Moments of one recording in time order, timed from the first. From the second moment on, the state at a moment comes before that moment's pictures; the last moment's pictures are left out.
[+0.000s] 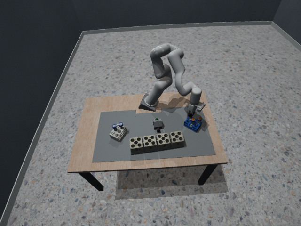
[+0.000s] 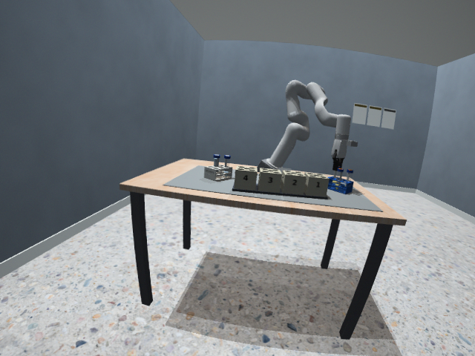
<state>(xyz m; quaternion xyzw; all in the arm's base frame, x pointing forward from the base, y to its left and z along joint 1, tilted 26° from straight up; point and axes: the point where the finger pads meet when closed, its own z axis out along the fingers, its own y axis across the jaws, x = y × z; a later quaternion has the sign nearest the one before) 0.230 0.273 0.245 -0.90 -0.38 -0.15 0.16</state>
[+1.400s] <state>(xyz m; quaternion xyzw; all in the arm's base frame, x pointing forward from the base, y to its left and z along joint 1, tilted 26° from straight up) 0.226 0.260 0.274 -0.90 -0.38 -0.15 0.16</state>
